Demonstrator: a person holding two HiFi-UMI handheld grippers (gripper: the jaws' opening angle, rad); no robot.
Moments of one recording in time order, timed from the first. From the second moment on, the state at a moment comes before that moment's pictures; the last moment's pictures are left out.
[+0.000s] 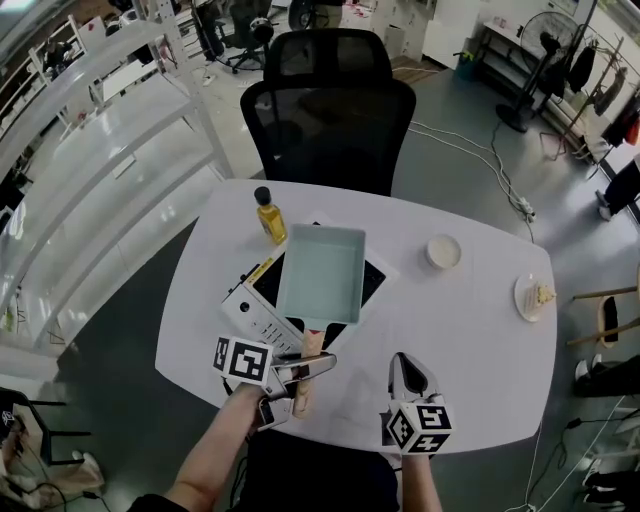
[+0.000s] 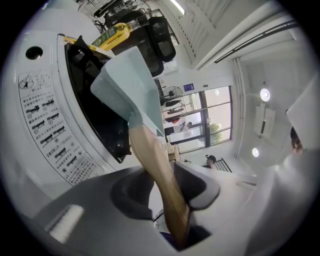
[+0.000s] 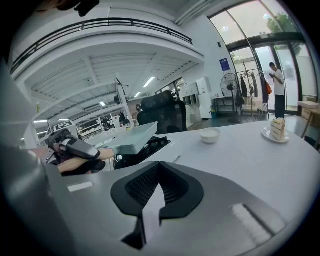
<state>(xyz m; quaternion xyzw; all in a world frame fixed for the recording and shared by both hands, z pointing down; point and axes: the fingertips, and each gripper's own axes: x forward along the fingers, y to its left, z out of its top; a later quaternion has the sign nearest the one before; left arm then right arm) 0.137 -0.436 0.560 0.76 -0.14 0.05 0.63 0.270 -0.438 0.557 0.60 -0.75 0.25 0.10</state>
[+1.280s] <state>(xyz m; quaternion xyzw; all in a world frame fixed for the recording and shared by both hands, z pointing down) 0.079 -0.407 0.496 0.79 -0.24 -0.04 0.57 0.233 -0.424 0.515 0.54 -0.82 0.18 0.09</state>
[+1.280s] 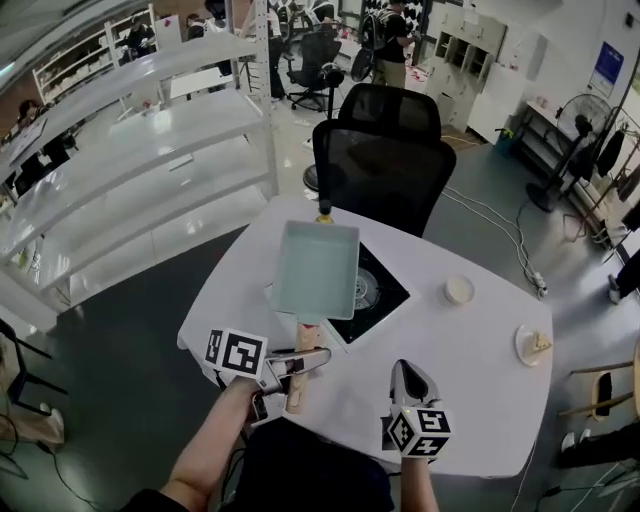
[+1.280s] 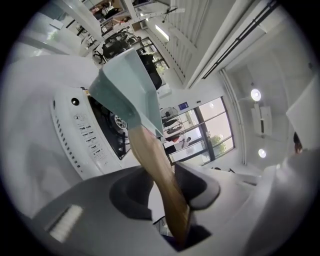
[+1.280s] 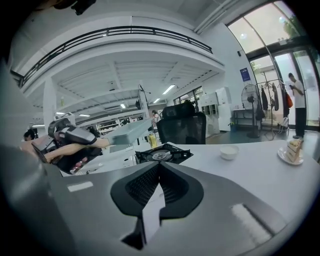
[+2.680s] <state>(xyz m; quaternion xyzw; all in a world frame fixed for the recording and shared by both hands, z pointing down) -0.046 -0.309 0.517 0.73 -0.36 -0.14 0.57 0.137 -0.429 0.496 0.45 -0.88 0.14 0.10</state>
